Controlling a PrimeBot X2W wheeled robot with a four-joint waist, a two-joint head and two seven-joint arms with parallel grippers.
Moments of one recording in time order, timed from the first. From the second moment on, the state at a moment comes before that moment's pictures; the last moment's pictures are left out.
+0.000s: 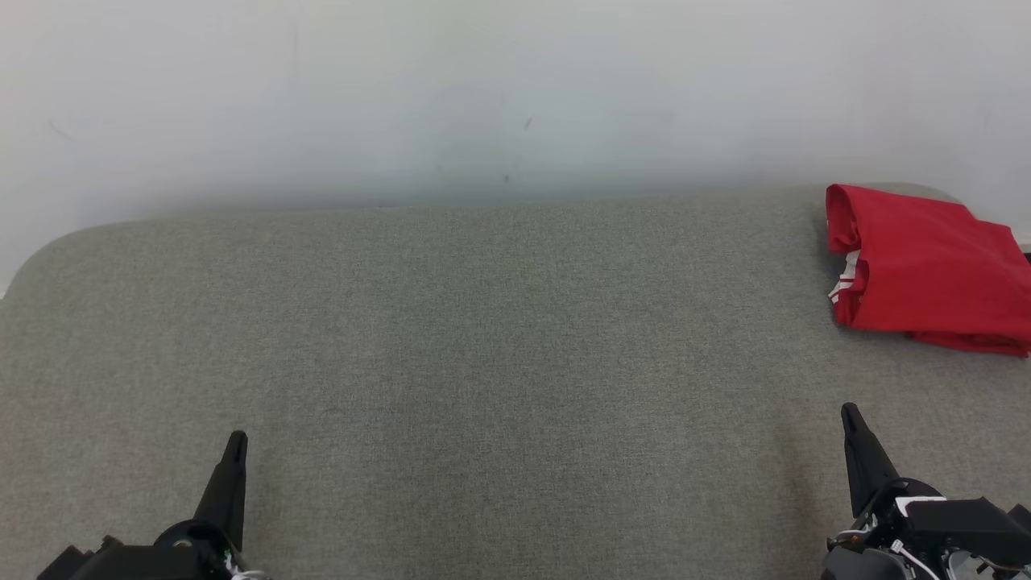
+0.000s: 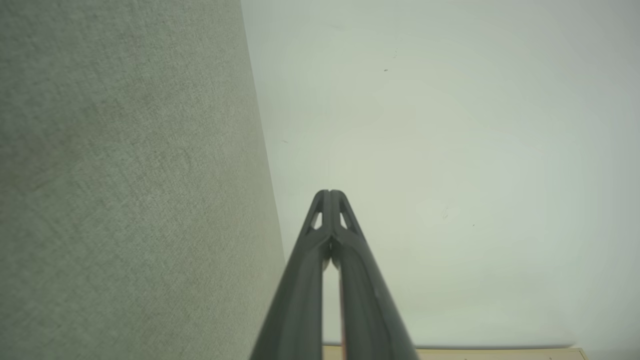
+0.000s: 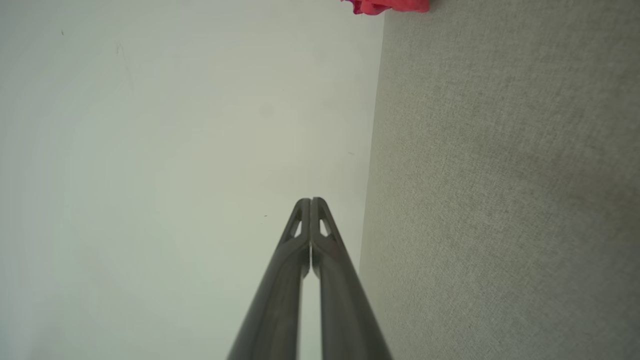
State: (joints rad) left arm -0.10 0.05 0.11 0.24 -1.61 -0.13 0.11; right arm -0.10 -0.06 -0.11 0.24 1.62 0.13 0.11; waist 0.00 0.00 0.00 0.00
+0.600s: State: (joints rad) left arm -0.10 0.05 0.11 0.24 -1.61 -0.13 0.11; right arm -0.11 -0.06 -0.11 0.24 1.62 0.13 0.11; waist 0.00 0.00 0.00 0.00
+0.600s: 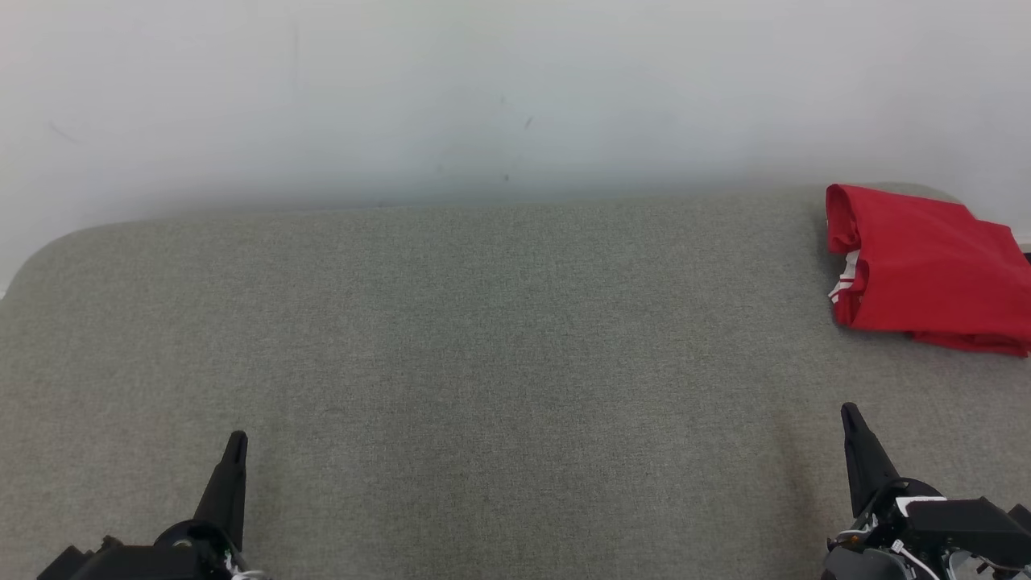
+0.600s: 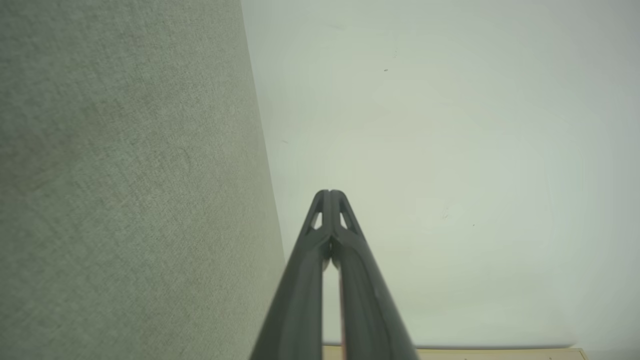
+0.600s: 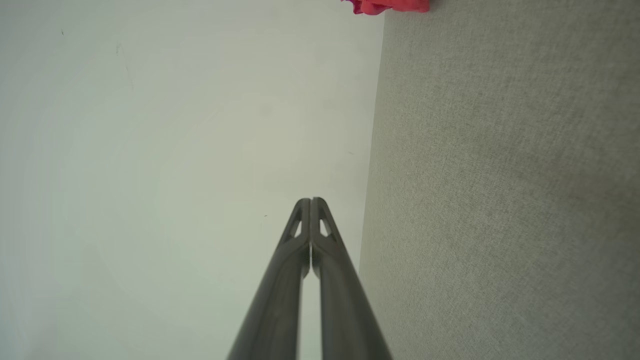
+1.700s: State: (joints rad) left arm -0.10 0.05 0.11 0.24 -1.61 -0.13 0.11; right arm -0.11 -0.05 -0.11 0.24 1.62 0.13 0.11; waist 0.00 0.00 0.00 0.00
